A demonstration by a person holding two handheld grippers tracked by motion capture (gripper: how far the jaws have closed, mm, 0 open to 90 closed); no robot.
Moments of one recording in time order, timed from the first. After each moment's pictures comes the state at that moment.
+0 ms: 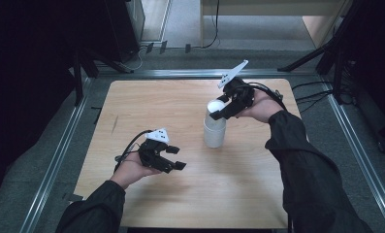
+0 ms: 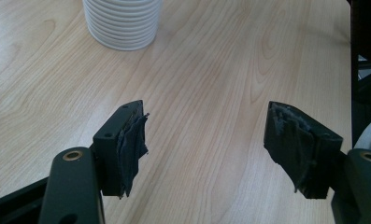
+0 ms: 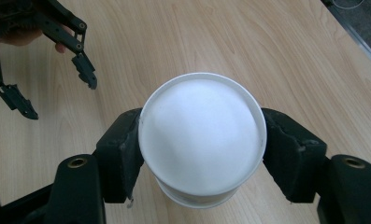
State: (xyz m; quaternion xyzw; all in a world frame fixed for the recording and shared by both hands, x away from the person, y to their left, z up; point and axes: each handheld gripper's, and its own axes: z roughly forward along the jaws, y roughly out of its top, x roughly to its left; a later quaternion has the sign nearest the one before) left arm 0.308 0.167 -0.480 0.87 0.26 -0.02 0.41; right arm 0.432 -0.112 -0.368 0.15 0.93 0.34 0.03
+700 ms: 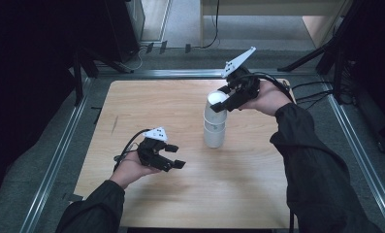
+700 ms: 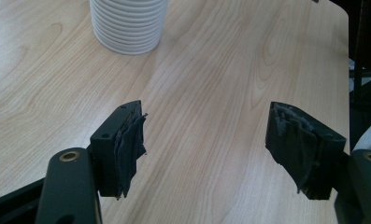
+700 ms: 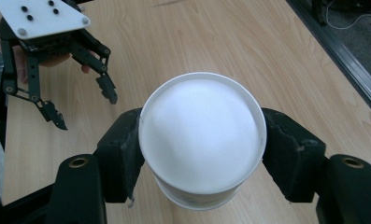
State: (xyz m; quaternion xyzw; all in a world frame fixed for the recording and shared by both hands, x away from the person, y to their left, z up) left arm 0.309 0.170 -0.478 0.87 0.27 -0.02 0.42; right arm 0.424 -0.117 -0.326 0.13 0.92 0.36 0.03
